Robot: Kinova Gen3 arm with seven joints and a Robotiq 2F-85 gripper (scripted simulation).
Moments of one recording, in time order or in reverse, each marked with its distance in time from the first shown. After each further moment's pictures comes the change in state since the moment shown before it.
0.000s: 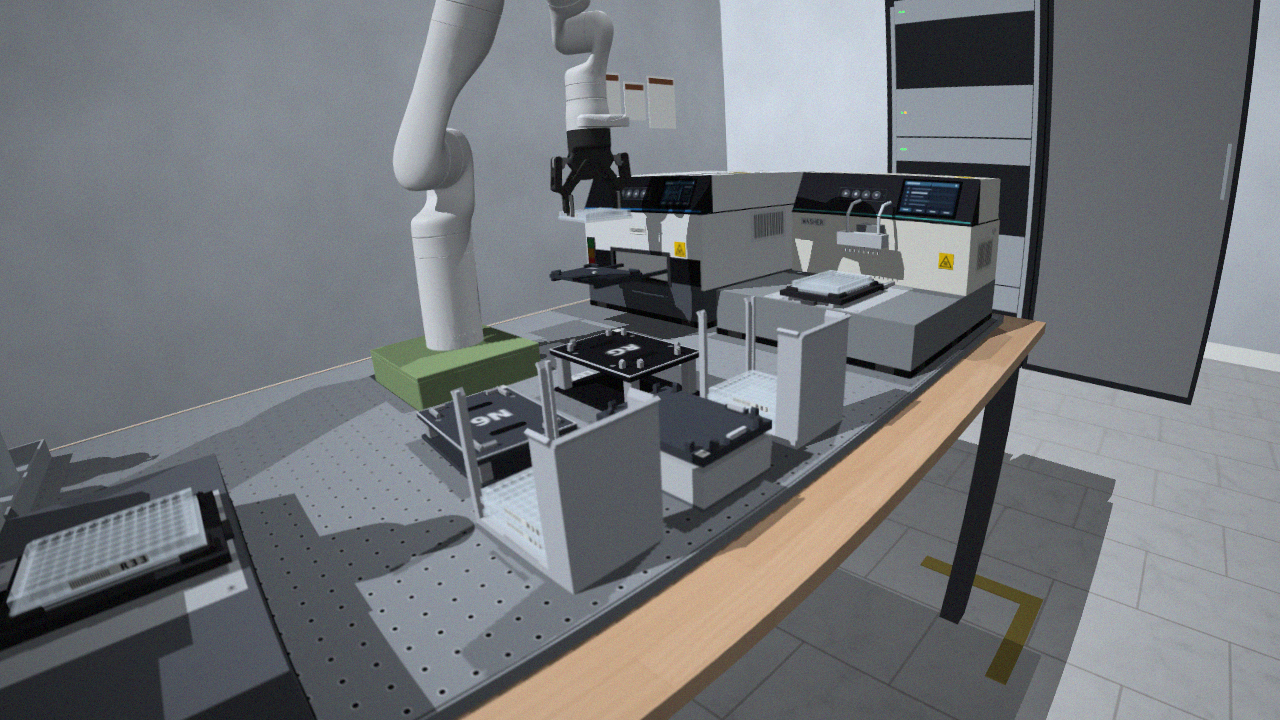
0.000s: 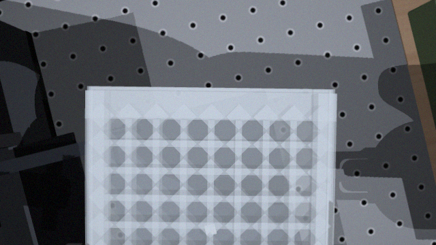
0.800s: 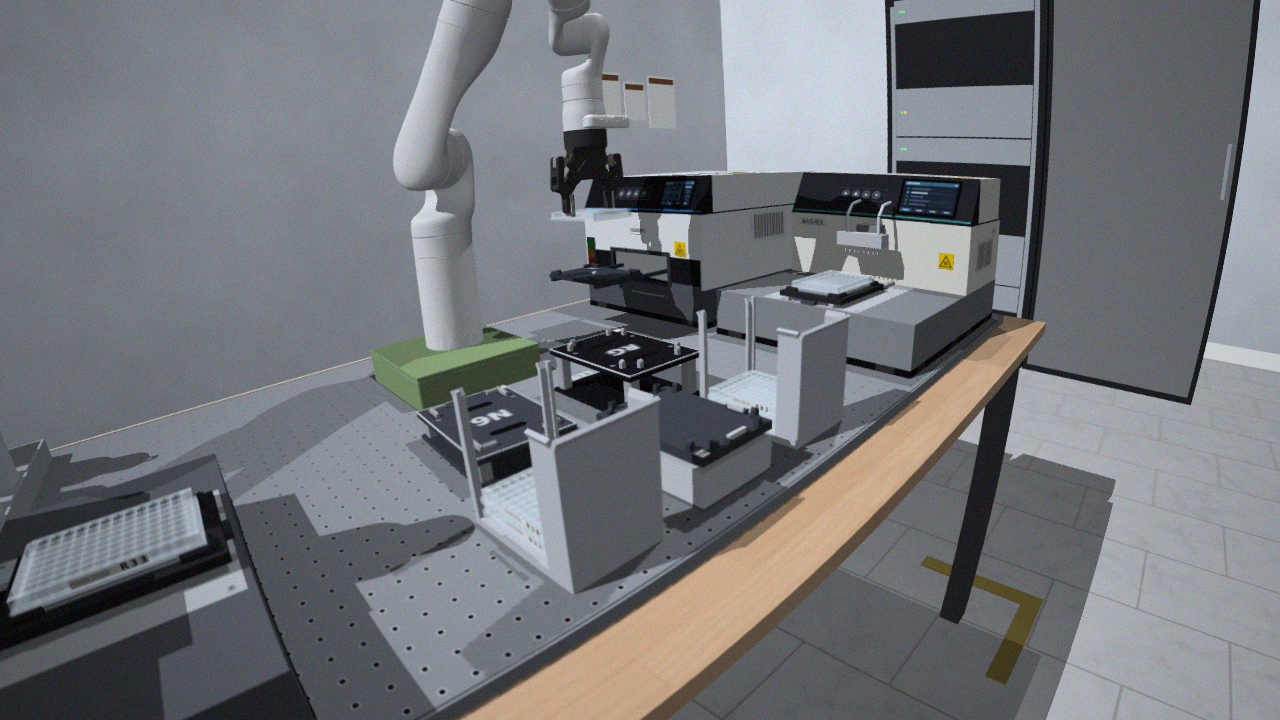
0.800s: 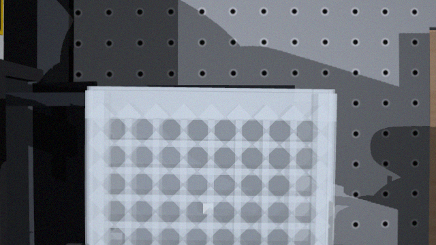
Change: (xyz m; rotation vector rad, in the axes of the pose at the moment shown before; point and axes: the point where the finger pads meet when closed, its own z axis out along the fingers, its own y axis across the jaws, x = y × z) arm -0.012 0.001 0.000 -0.001 0.002 -0.243
